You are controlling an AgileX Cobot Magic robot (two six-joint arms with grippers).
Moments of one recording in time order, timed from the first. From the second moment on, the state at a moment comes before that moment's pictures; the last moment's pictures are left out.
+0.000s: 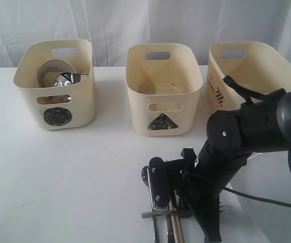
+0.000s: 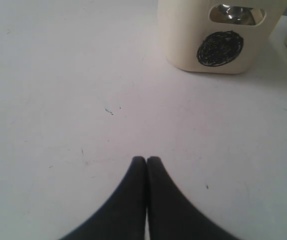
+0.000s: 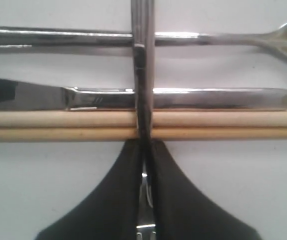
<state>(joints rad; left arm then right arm) 0.04 0.00 0.02 -0.23 0.43 0.06 0.46 1.76 -0.85 0.29 0.58 -1.34</state>
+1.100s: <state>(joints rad) 0.04 0.00 0.02 -0.23 0.43 0.06 0.42 1.62 -1.03 0.29 -0.48 -0.58</state>
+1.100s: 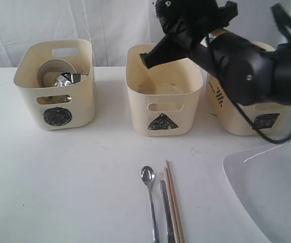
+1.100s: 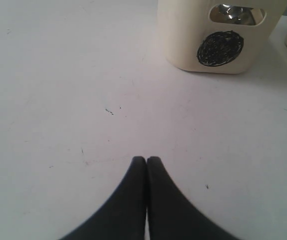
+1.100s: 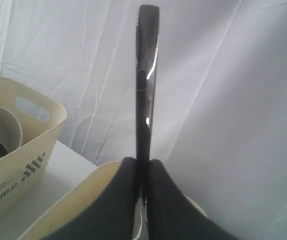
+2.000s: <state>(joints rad) 0.04 0.00 0.02 -0.23 0.43 0.06 0.39 2.02 -1.32 0.33 -0.46 -0.38</state>
